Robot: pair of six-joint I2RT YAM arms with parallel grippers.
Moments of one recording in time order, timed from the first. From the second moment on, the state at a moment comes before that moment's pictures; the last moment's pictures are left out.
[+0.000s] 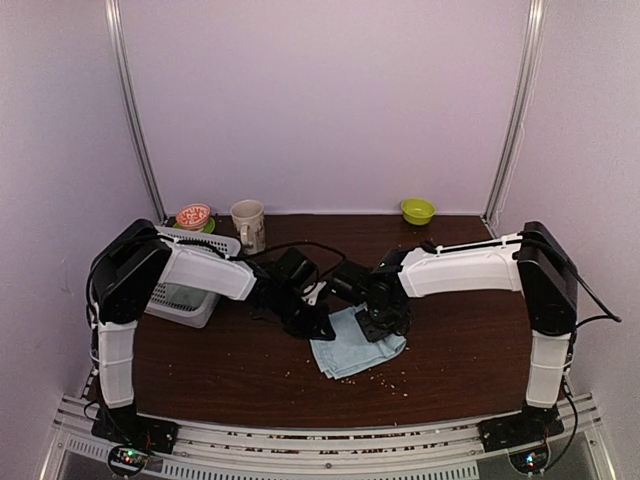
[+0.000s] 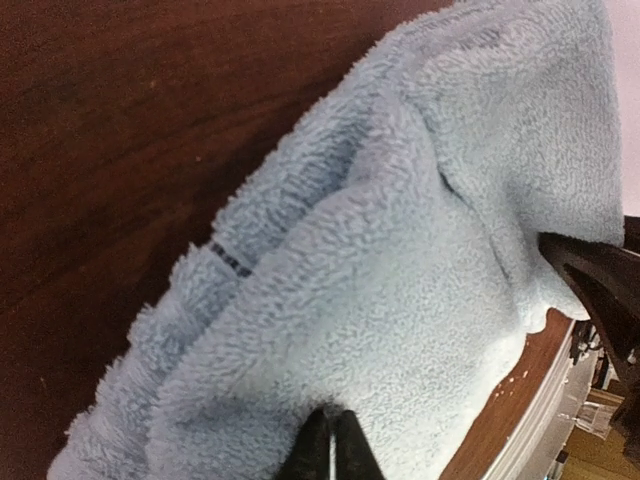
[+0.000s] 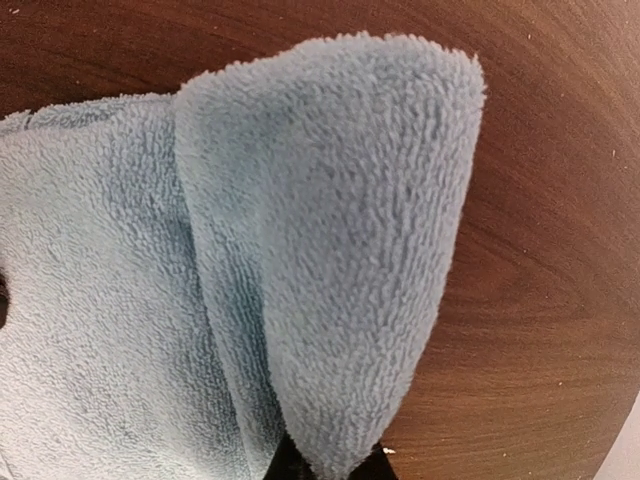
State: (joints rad) left arm -0.86 2.07 1.28 -0.21 0.45 -0.60; right arm 0.97 1.96 1.40 -0.90 0.41 0.59
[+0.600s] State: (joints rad) left arm -0.86 2.08 1.29 -0.21 0.44 -0.61; right arm 0.97 1.92 1.39 -0.84 0.37 0.61
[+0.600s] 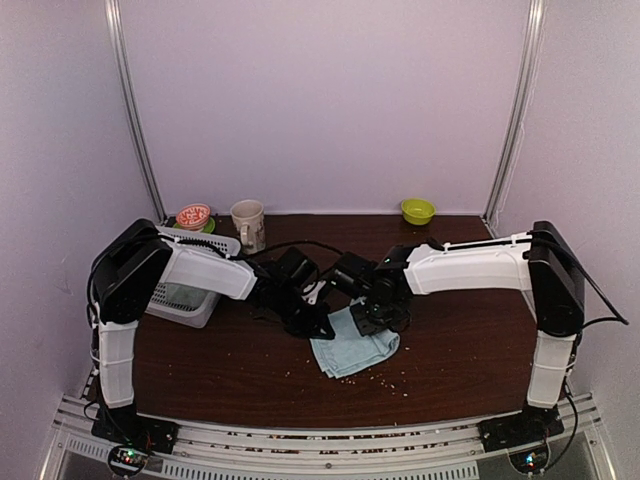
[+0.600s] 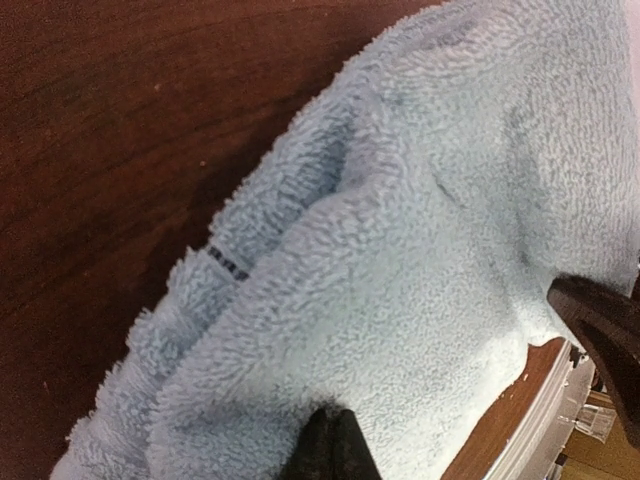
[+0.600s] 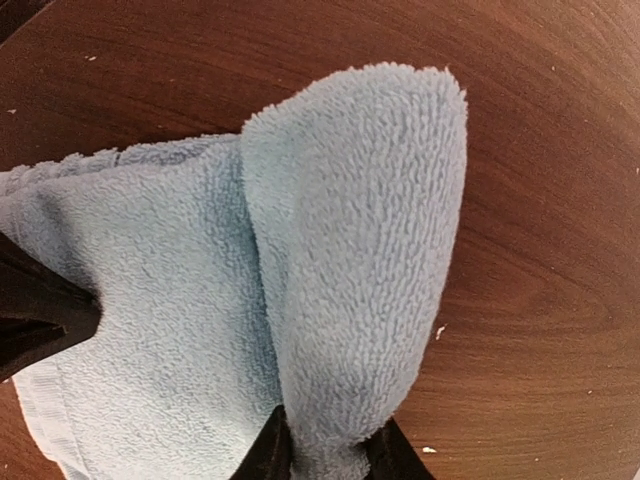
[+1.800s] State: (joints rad) left arm -0.83 1.88 1.29 -0.38 0.44 -0.54; right arm 0.97 1.82 1.13 -0.36 -0.04 0.52
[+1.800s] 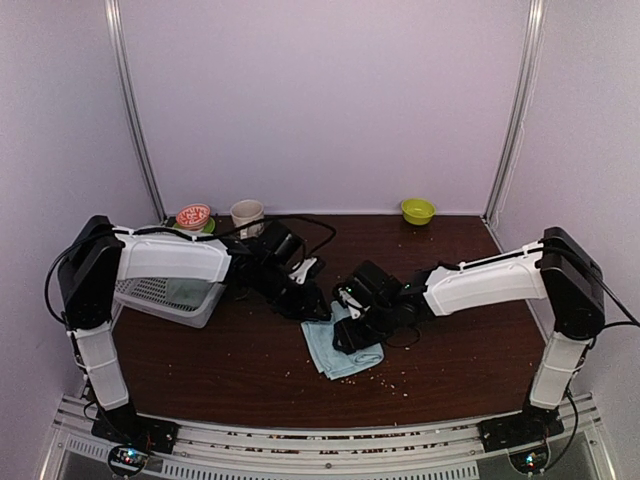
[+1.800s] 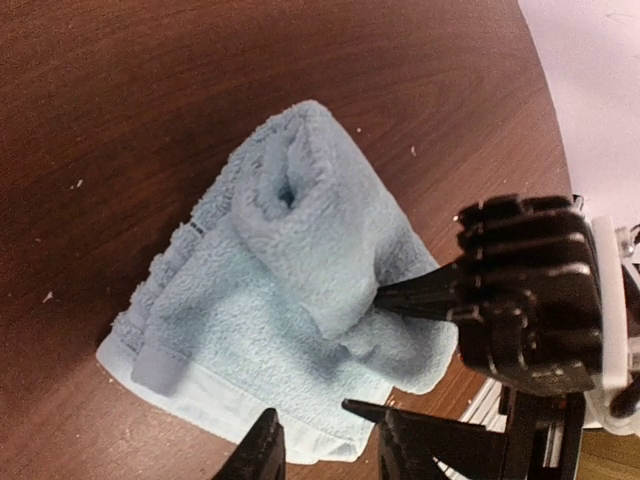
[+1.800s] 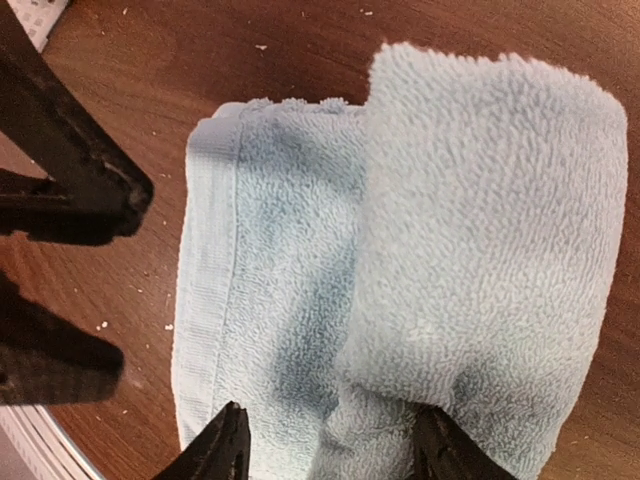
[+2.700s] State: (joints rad) left arm -0.80 2.11 1.36 -0.07 0.55 -0.74; right arm 0.93 1.78 1.02 -0.18 -0.14 0.52
